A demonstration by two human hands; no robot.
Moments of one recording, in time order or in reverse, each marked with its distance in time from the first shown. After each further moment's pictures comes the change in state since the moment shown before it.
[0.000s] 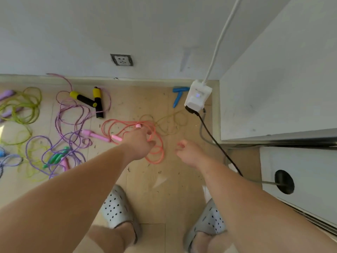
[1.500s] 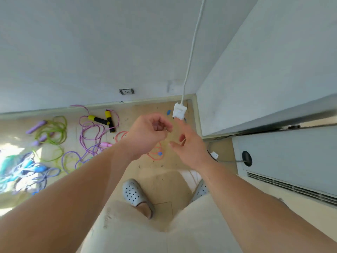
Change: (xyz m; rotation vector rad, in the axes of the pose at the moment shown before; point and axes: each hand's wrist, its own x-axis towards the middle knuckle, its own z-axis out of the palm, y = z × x) left_hand -0.224 0.106 -0.178 -0.730 0.001 0.406; right_hand -0.251 -0.121 -0.064 0.159 0.386 -0.307
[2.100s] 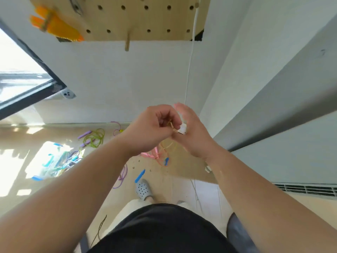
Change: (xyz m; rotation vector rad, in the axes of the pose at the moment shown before) left_hand -0.306 0.263 0.001 0.125 0.023 0.350; right_hand -0.271 -0.221 -0.146 0.102 0.017 -0.500
